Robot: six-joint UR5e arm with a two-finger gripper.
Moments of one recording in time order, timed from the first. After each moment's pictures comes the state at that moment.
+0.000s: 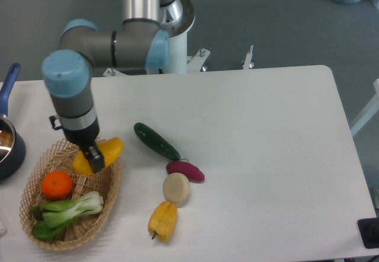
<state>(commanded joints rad) 1.94 -1.97 -1.72 -0.88 1.52 0.89</state>
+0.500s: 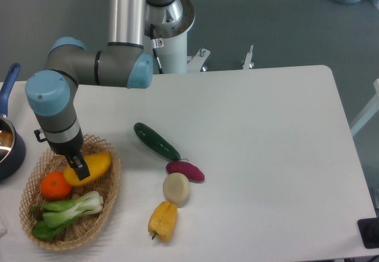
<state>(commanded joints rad) 1.92 -1.98 -1.72 -0.87 1.52 0.88</state>
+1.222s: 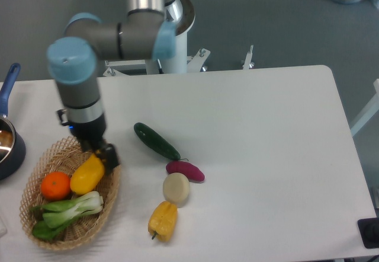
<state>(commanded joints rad) 2.25 -1.78 -1.77 -0.87 1.53 0.88</state>
